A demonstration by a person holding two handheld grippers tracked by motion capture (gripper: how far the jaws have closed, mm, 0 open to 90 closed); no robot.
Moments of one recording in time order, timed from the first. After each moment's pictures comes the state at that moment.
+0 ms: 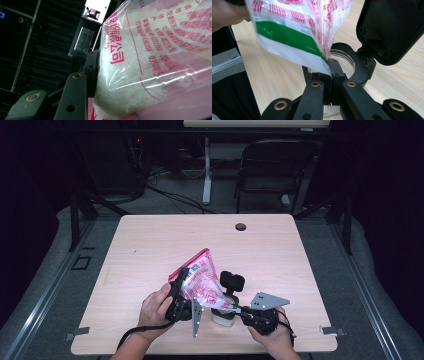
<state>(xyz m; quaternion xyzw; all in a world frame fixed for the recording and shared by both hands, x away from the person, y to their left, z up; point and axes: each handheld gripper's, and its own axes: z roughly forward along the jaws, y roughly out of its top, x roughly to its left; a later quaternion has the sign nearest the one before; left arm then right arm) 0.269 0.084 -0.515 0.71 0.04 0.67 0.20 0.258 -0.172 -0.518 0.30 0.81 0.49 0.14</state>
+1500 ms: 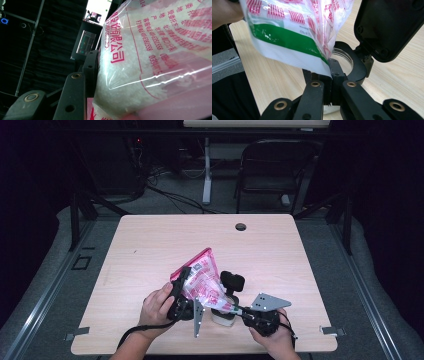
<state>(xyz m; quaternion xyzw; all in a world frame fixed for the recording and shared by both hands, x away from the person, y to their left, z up) 0.270 0.080 -0.513 0.70 0.02 0.68 0.20 0.255 -0.174 -0.519 0.31 0.81 0.49 0.14</state>
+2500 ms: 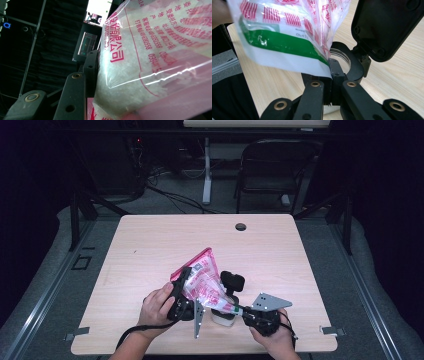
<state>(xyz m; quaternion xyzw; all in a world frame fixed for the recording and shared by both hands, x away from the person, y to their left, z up) 0.269 0.080 -0.512 0.70 0.01 0.69 0.19 0.255 -0.175 -0.519 0.31 0.80 0.49 0.15</state>
